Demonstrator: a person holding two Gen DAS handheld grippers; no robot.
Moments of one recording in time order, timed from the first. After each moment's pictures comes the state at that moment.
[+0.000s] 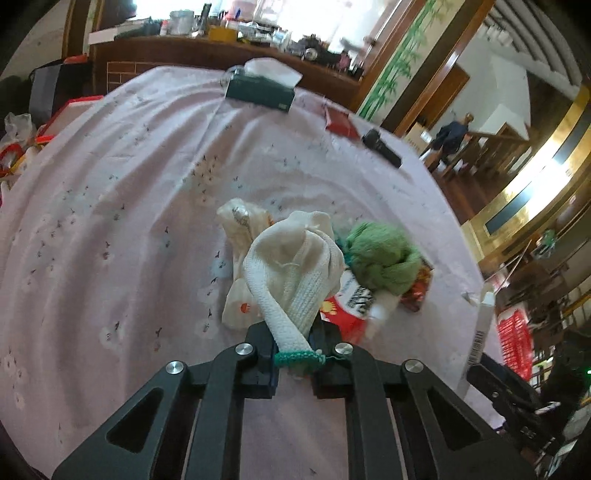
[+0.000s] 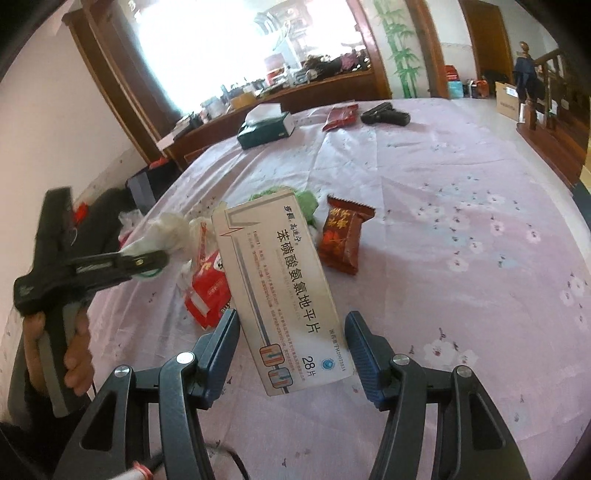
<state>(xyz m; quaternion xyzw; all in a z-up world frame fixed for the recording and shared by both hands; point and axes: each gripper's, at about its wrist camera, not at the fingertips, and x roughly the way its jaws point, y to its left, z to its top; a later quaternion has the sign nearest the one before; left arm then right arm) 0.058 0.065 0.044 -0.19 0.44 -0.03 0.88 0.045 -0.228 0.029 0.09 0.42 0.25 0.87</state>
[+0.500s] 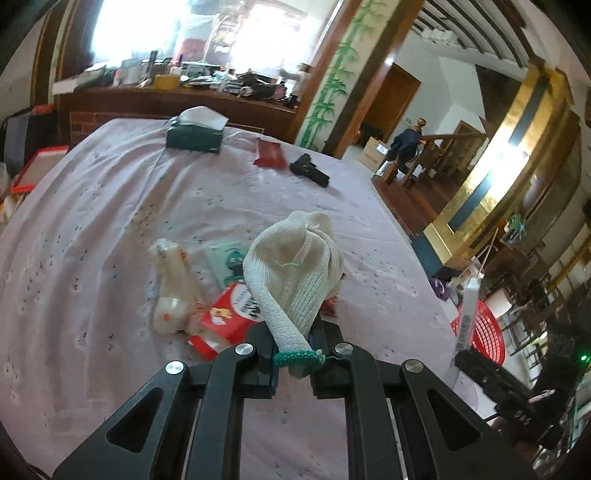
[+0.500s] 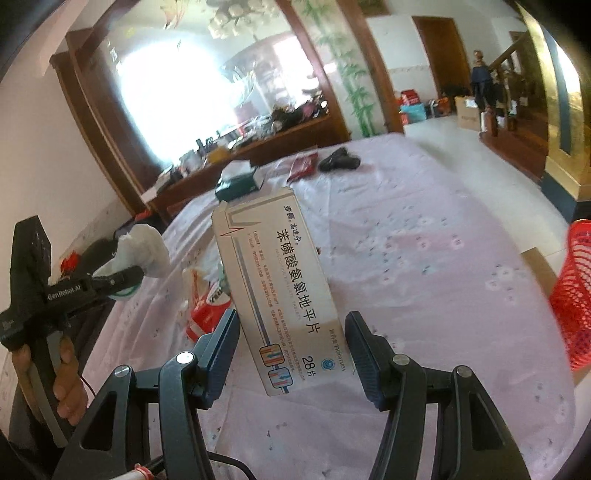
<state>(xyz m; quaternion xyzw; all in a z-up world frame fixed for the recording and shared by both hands) 0.027 -0.012 0.106 -0.15 0.38 -0.09 0.91 -0.007 -0.286 0.080 0.14 0.35 0.18 0.91</state>
